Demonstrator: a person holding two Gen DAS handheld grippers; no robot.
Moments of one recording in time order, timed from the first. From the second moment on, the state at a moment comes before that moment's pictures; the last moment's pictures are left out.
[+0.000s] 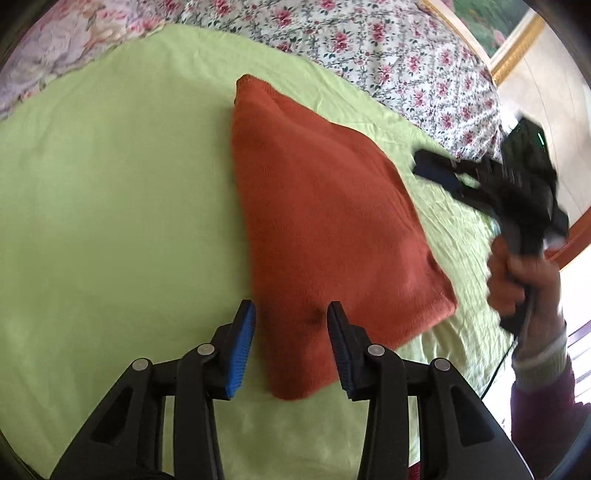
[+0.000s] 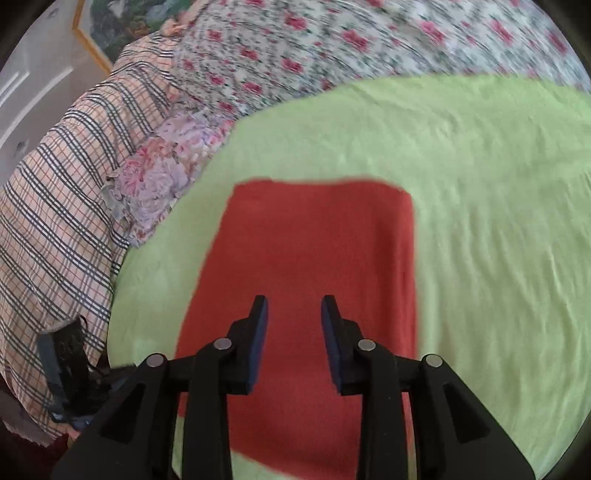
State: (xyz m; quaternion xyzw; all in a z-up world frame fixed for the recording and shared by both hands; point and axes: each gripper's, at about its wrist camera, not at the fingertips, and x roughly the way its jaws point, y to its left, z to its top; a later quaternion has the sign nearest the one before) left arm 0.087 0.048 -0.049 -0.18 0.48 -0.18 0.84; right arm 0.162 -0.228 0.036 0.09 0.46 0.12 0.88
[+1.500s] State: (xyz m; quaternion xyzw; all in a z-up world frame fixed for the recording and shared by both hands) left arm 0.072 0.041 -0.060 -0.18 0.50 -0.18 0.83; right arm 0.165 -0.217 0.020 0.14 0.45 0.10 0.88
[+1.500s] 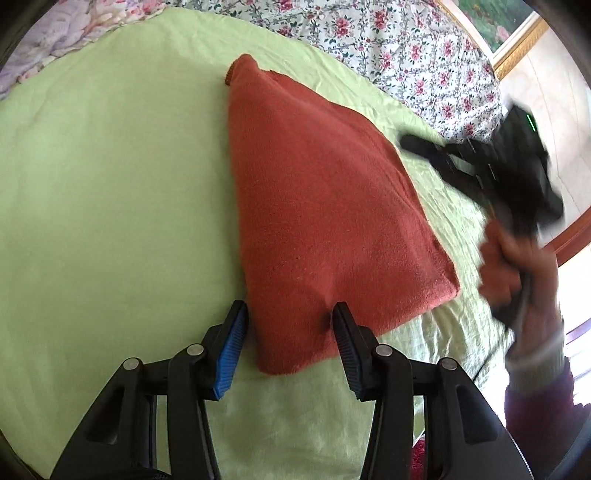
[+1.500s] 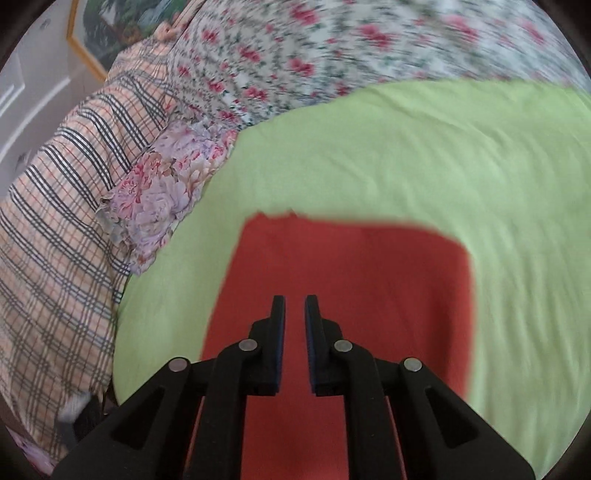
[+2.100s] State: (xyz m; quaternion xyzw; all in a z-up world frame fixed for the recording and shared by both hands) left arm 0.033 0.021 -0.030 -0.12 0.48 -0.16 0.86; right arm -0.005 -0.249 0.008 0.15 0.46 0.05 0.87
